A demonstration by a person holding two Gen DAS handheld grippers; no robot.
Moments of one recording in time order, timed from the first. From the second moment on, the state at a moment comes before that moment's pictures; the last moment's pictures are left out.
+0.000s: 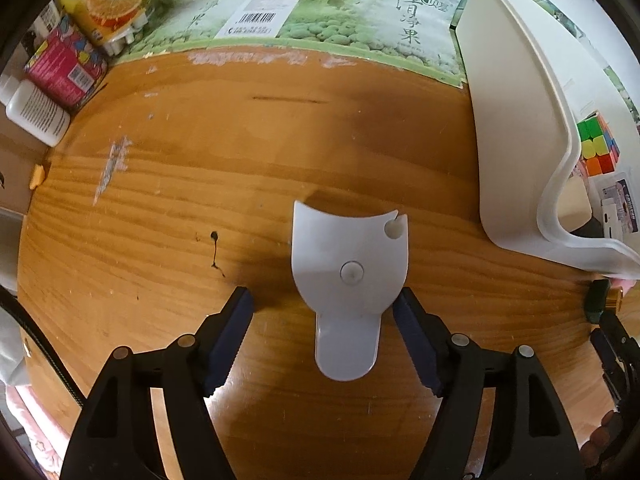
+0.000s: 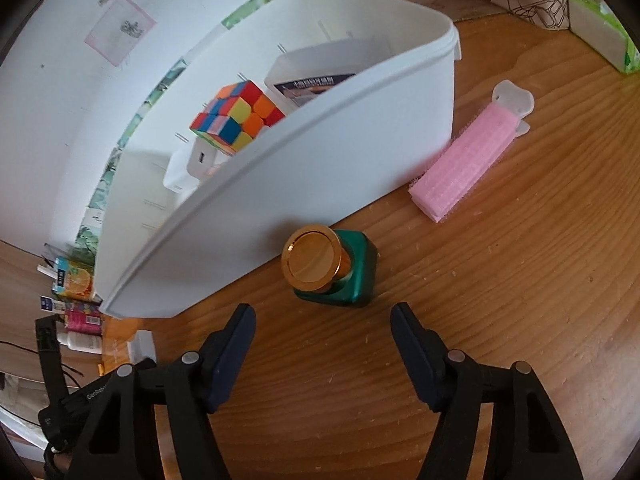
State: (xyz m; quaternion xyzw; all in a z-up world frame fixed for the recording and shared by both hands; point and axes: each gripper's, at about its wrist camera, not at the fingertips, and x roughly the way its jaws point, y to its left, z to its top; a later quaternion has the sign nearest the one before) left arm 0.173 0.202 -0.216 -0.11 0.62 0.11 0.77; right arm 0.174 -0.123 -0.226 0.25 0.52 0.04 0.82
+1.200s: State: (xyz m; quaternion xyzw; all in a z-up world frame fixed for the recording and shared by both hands) left arm 0.147 0.213 -0.219 -0.13 0.57 0.15 0.80; right arm 0.149 -0.078 -0.231 0.12 0.55 0.06 0.83
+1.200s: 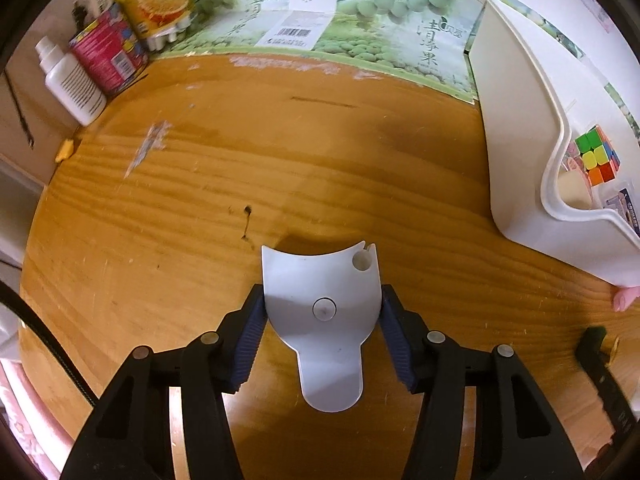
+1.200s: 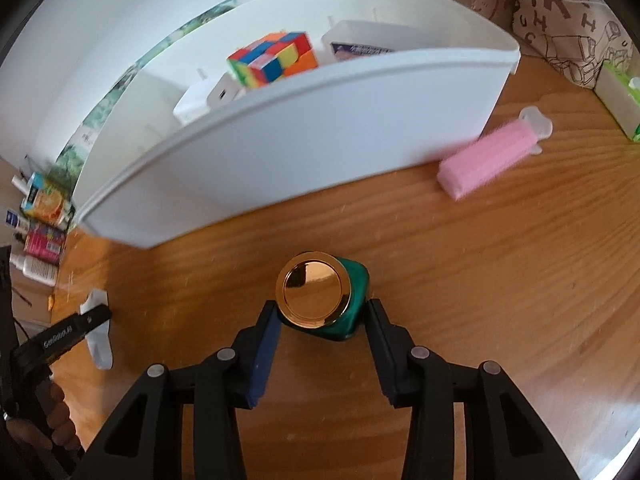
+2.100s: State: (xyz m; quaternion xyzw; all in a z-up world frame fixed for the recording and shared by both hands) left arm 0.116 0.184 -0.068 -0.19 0.24 0.04 0.95; right arm 0.112 -0.066 -0.089 -0.02 0.34 0.15 0.93
